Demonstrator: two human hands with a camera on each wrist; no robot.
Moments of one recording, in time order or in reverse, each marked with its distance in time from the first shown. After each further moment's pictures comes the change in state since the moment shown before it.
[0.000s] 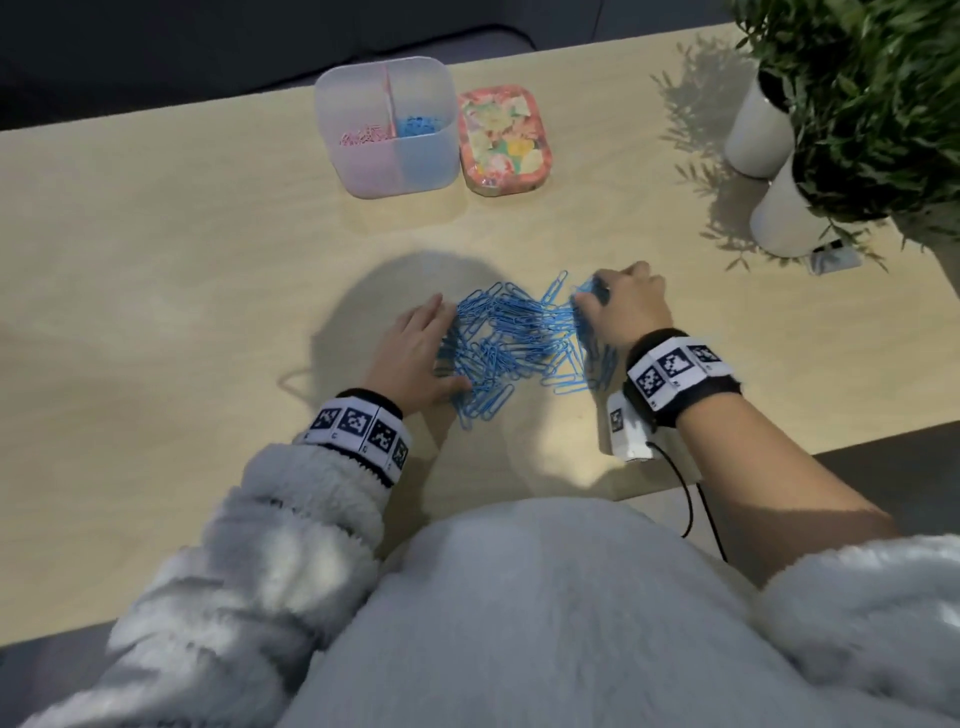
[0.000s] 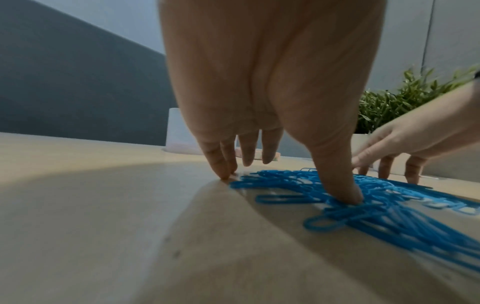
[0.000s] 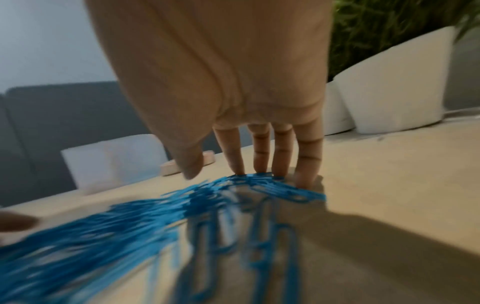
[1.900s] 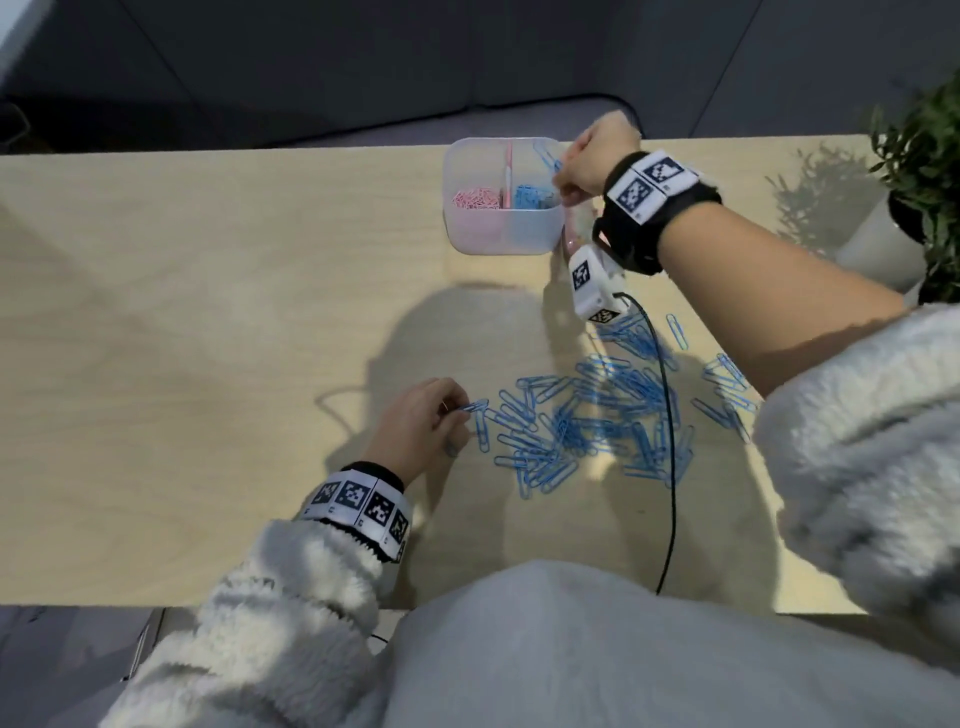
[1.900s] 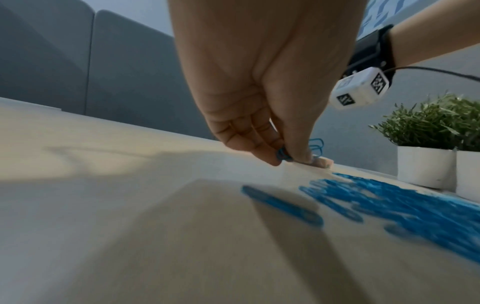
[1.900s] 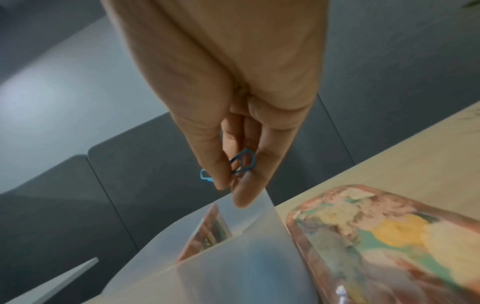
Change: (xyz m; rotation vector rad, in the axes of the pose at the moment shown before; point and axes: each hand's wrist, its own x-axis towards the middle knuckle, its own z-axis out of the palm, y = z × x) left_hand -0.038 -0.042 -0.011 -0.340 0.287 -0.136; right_hand 0.135 -0.210 -0.074 0.427 -0.098 -0.189
